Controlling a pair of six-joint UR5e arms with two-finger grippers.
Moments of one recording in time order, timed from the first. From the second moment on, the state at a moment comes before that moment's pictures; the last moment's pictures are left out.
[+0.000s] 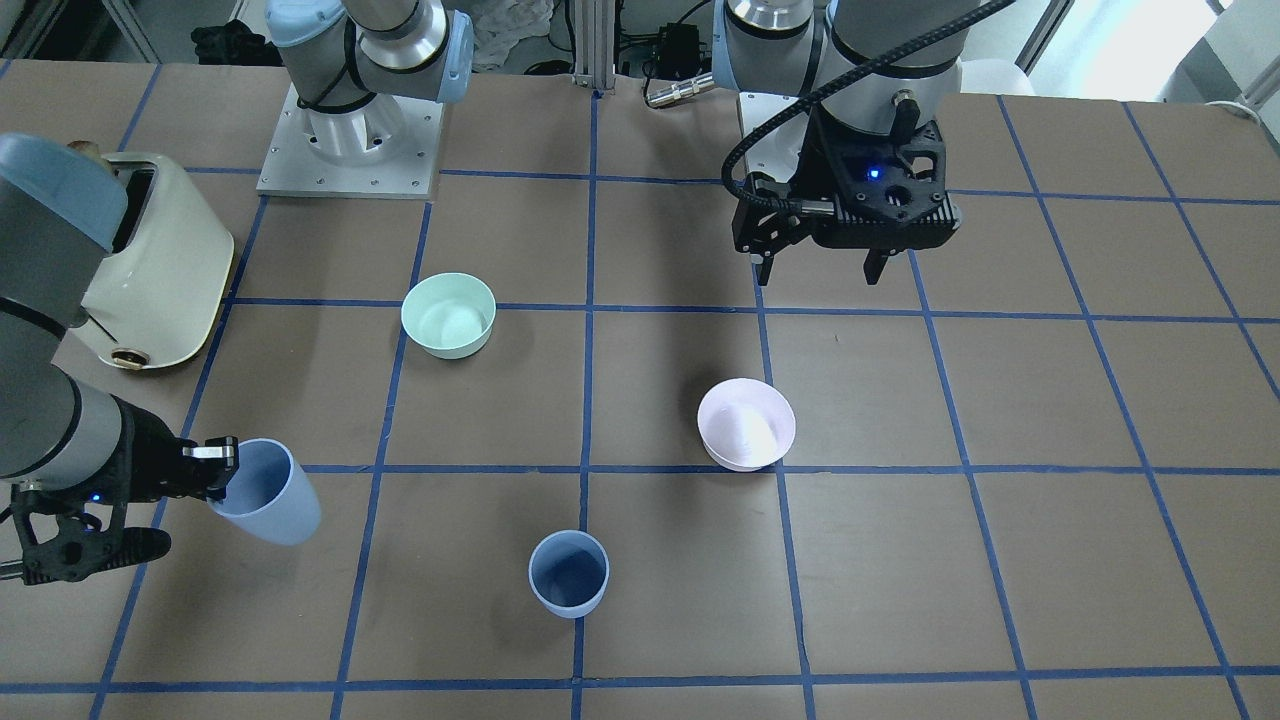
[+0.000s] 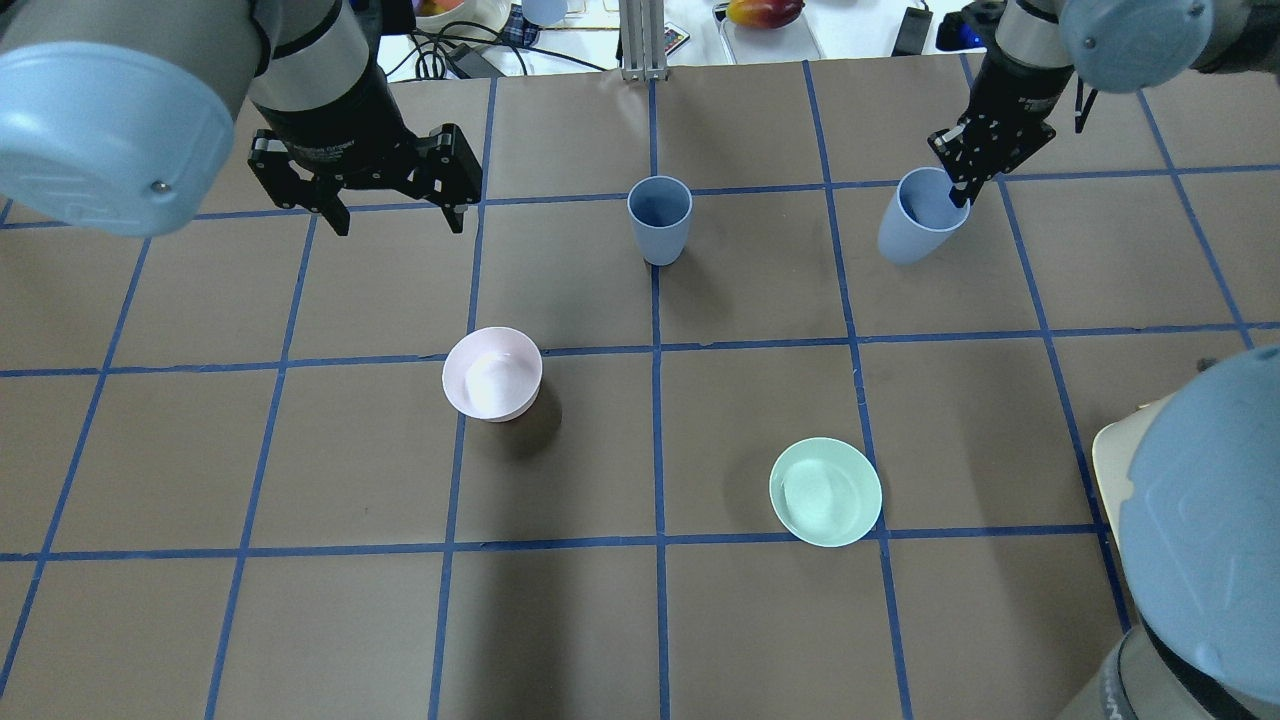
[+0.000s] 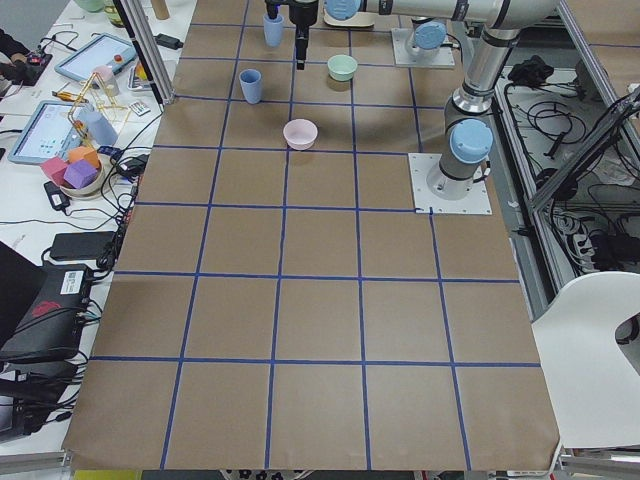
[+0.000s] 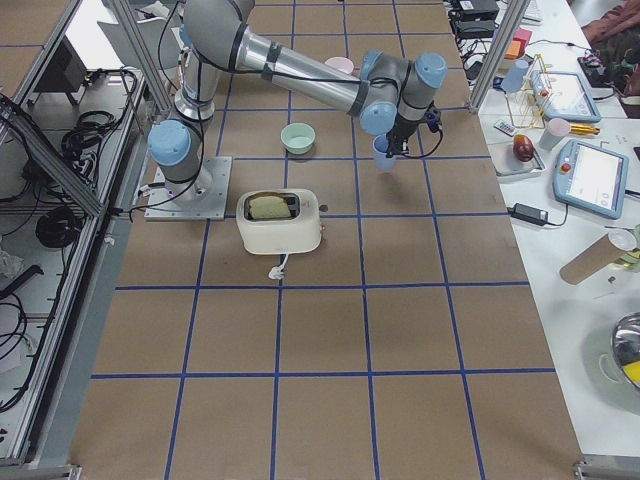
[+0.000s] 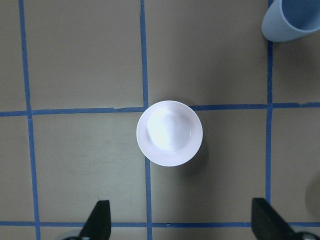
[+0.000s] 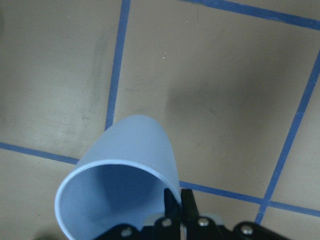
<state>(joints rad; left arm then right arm) -1.68 -1.63 -1.50 -1.53 1.61 -0.12 1.42 -1.12 1.32 -1.62 -1.55 -0.36</state>
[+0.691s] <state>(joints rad) -1.67 -1.61 -1.51 -1.55 1.58 -0.11 1.64 -1.12 1.15 -1.45 -1.43 0.05</state>
